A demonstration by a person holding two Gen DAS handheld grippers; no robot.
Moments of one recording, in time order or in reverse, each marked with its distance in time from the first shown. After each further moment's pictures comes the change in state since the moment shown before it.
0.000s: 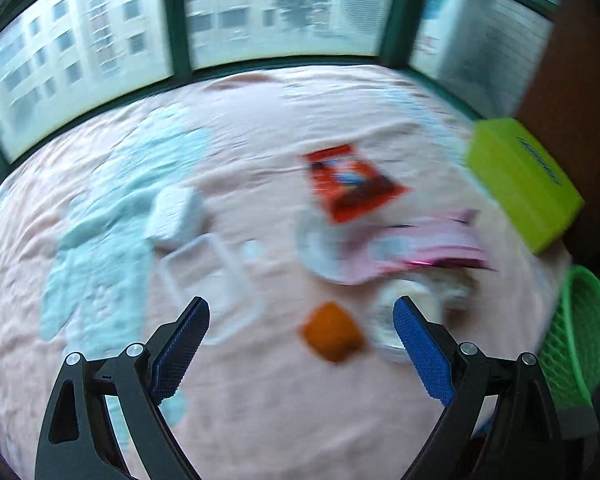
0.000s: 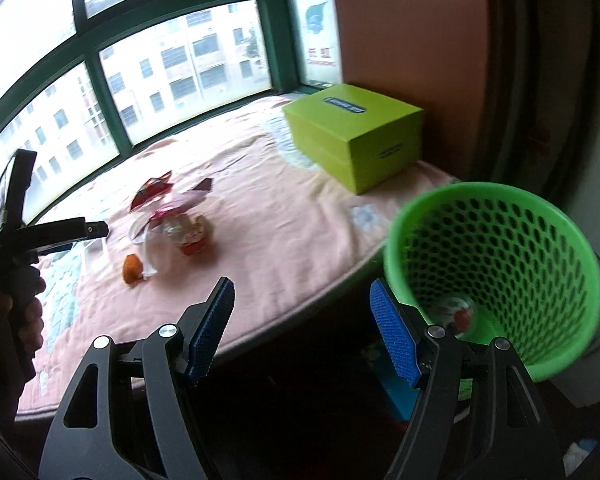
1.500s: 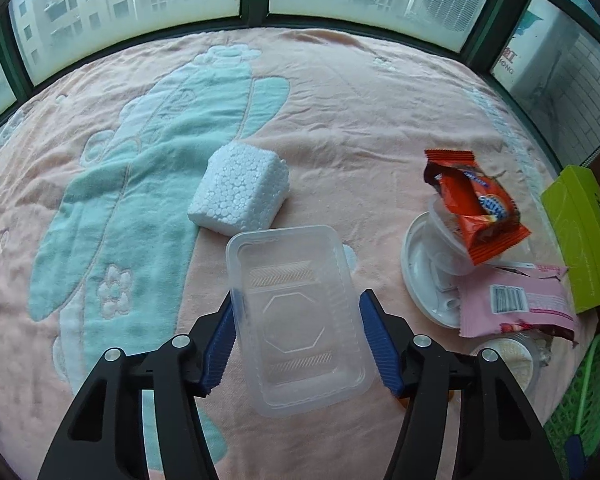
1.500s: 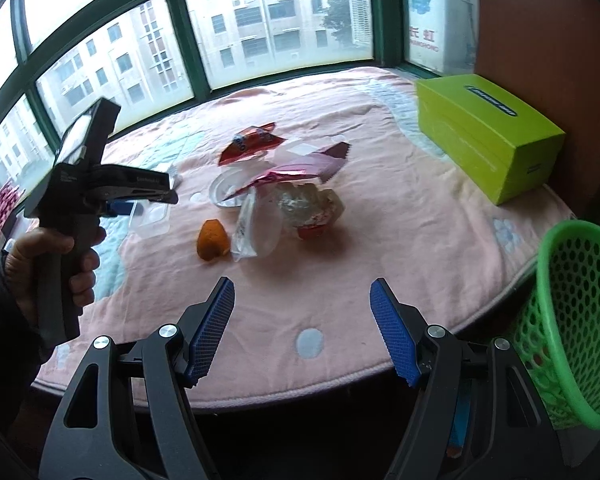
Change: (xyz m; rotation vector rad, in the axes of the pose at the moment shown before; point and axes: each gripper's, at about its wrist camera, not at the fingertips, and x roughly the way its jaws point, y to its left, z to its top) left arm 0.058 0.062 0.018 -0.195 0.112 0.041; right arm 0.063 0.104 0.003 -0.206 0.107 0.194
